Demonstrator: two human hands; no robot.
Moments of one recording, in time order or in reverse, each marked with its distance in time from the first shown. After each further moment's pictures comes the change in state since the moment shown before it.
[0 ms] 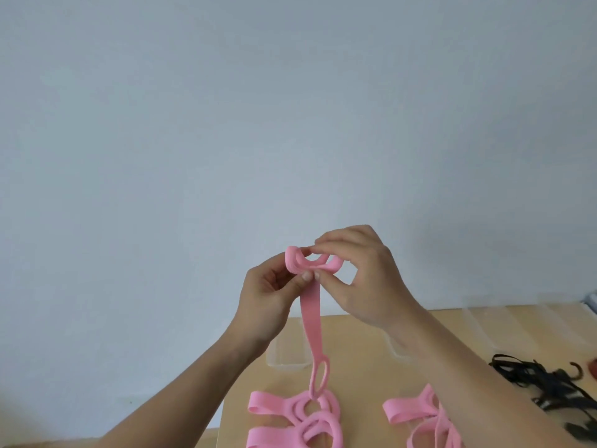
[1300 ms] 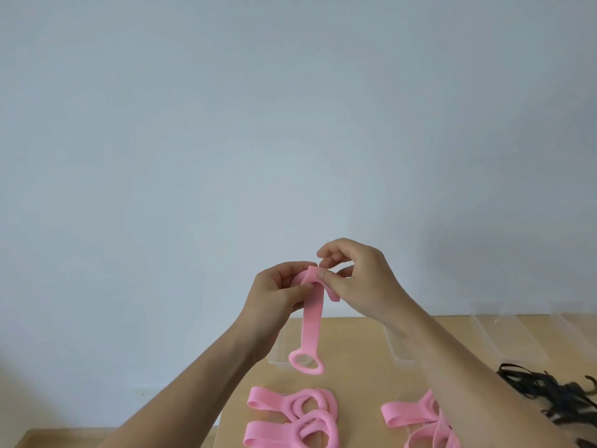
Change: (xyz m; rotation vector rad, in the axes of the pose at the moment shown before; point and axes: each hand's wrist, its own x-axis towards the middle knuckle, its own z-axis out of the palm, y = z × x) left_hand -0.008 0.003 0.018 0.053 0.052 -0.243; right_hand -0.005 0.020 -0.006 0.279 -0.203 0.383
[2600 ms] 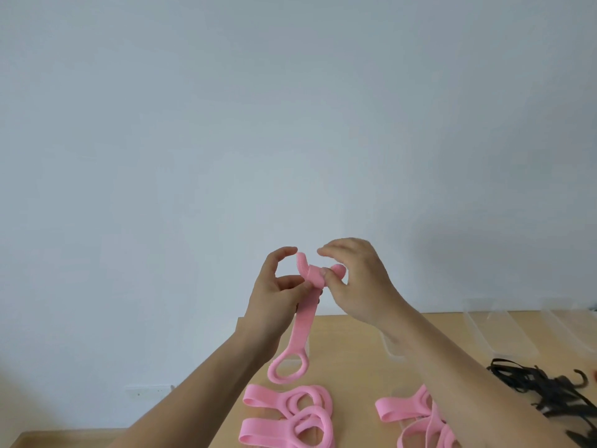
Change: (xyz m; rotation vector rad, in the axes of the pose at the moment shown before) left_hand -0.004 -0.006 0.015 0.036 0.082 -0.038; right_hand -0.007 0.017 0.000 -0.365 0.061 -0.127
